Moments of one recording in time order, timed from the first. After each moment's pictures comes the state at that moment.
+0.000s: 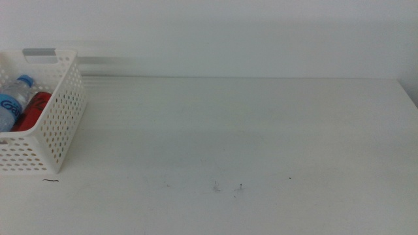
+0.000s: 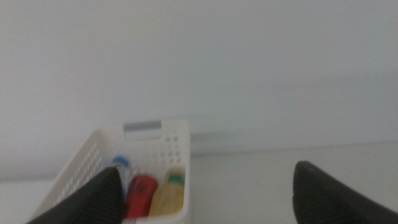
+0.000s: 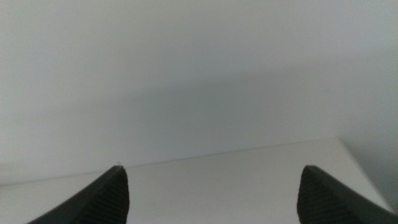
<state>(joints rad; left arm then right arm) -0.02 0.27 -0.35 -0.07 0.20 0.11 0.05 0.45 -0.28 0.18 -0.02 0.01</state>
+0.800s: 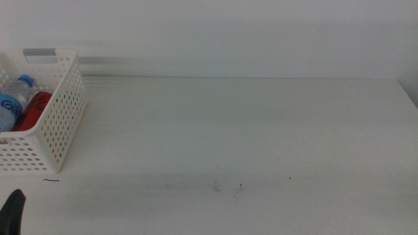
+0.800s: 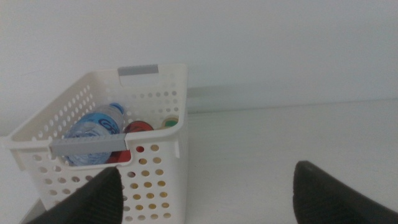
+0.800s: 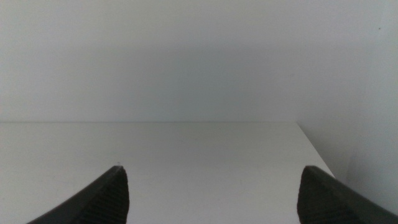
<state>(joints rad) -0.01 0.00 0.00 -0.08 0.14 0.11 0.00 0.00 0.00 -0.01 0.12 0.01</state>
